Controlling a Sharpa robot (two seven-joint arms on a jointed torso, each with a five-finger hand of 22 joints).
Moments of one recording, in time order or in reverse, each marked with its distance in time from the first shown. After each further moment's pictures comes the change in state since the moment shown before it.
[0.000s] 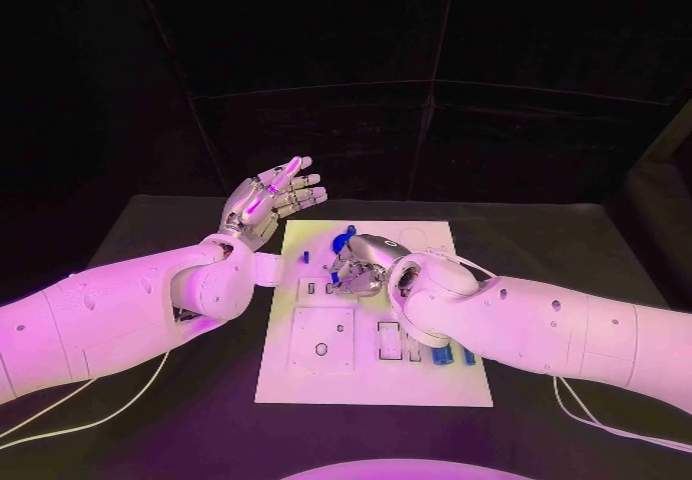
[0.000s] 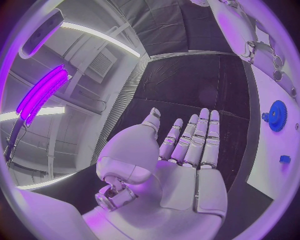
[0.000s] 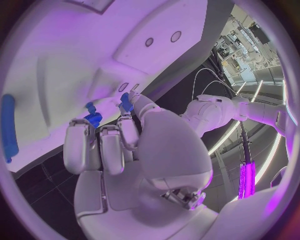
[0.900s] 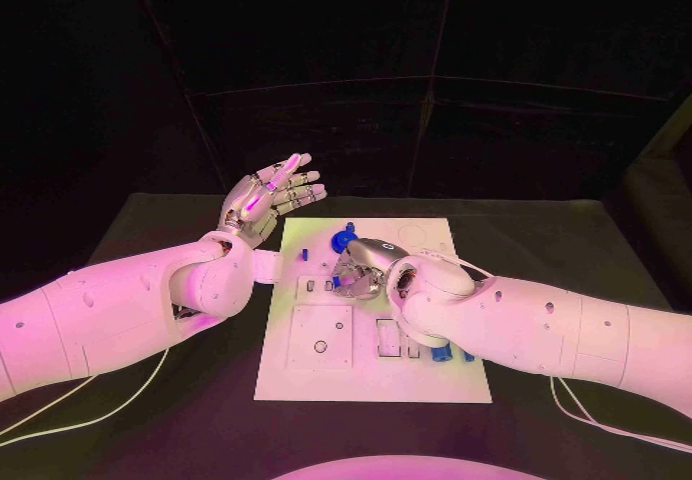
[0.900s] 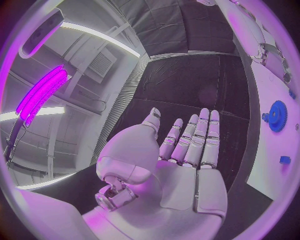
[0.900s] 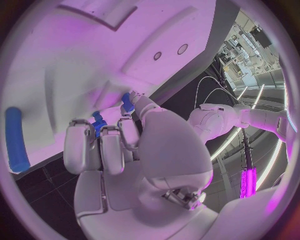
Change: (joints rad) left arm 0.000 0.001 0.000 -0.004 0.002 0.002 0.000; left_hand 0.000 0.000 0.003 -0.003 0.000 0.000 0.000 0.000 0.000 0.000 0.000 0.000 0.000 0.000 0.000 0.000 0.000 0.000 0.000 0.000 0.000 -0.001; right arm -0.016 0.010 0.002 -0.023 -0.041 0.043 -0.015; right_hand -0.011 -0.012 0.002 0.002 0.000 -0.002 0.002 -0.005 0.000 0.000 0.000 0.000 0.000 0.000 0.000 0.000 0.001 0.000 0.000 0.000 0.000 -0.001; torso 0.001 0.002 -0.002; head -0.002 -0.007
